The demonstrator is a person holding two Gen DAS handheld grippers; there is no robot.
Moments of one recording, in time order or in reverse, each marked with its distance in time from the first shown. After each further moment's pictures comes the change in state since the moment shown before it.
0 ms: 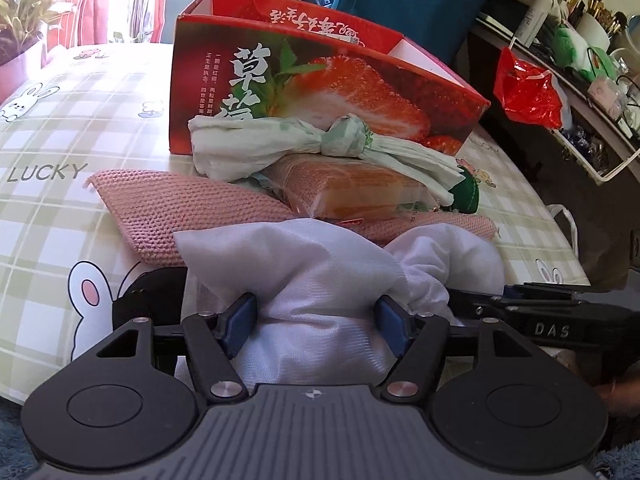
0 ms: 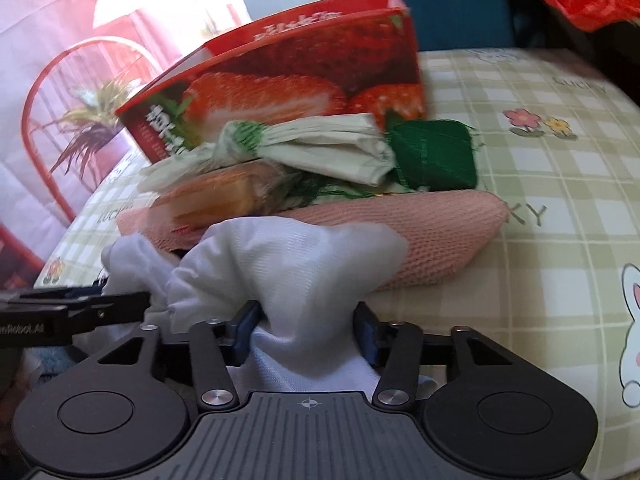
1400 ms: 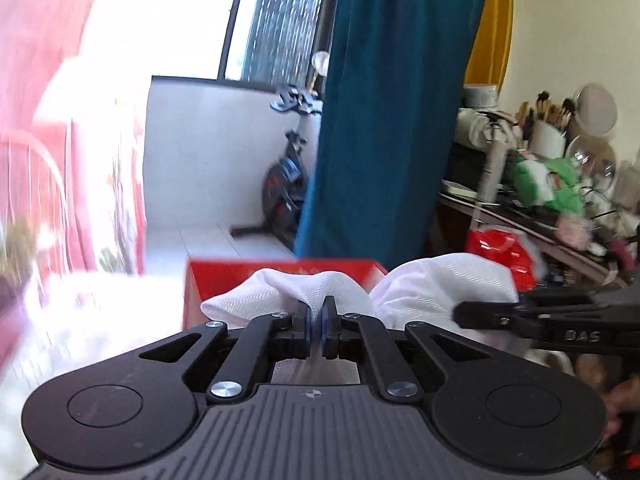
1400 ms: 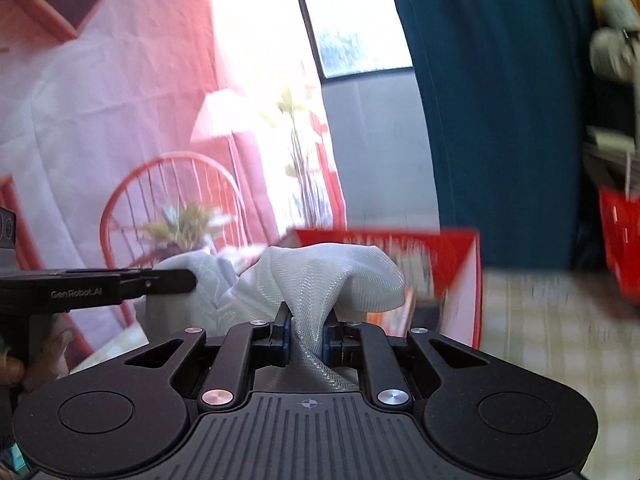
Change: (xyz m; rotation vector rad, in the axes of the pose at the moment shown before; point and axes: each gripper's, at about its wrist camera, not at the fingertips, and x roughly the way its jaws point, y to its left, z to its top) left arm -0.082 -0.027 0.152 0.211 -0.474 0.031; right arm -0.082 0.057 0.155 -0.259 -0.395 0.117
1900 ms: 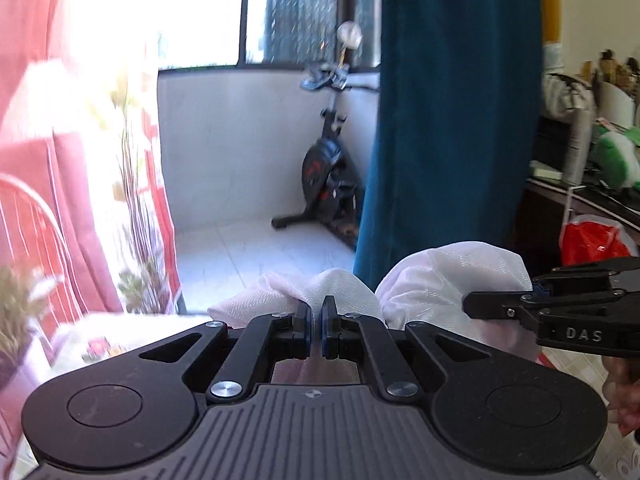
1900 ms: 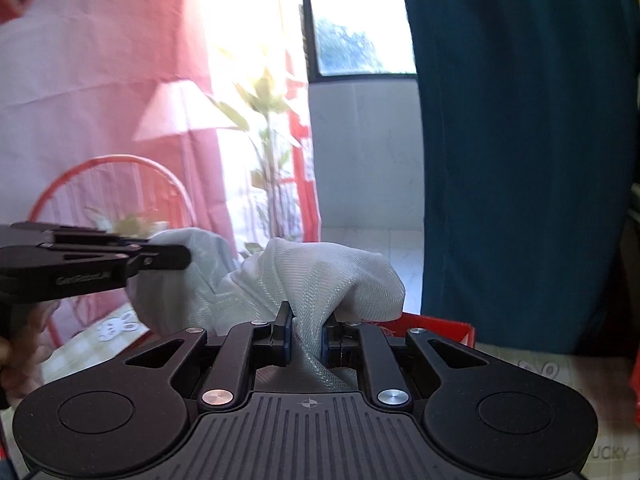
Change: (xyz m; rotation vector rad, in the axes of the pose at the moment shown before) left arm 0.134 0.032 0.041 0.044 0.106 0.121; right arm 0.147 -0.059 0.053 -0.030 0.048 -0.075
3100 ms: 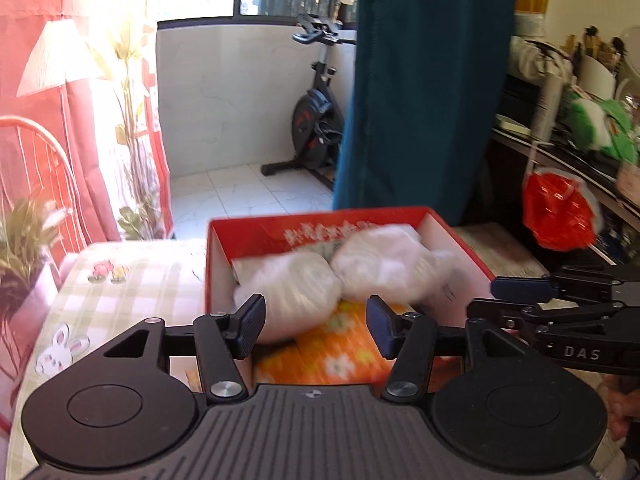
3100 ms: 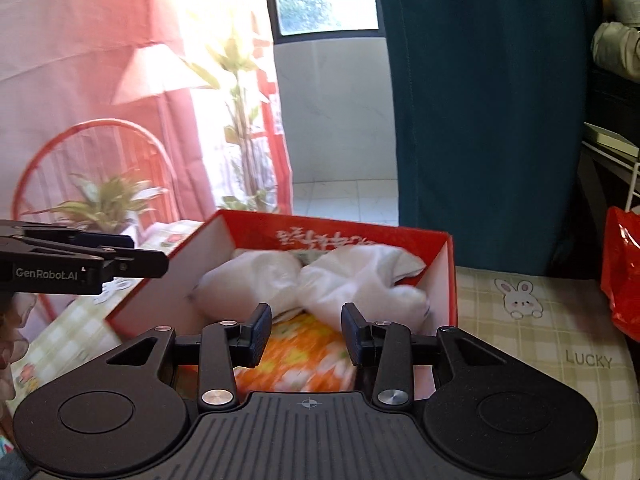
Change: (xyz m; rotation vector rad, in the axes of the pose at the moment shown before) left arm -0.091 -0.012 -0.040 -0.024 0.142 -0.060; right arm -0.065 0.055 -0.058 0.045 0.090 -0.083
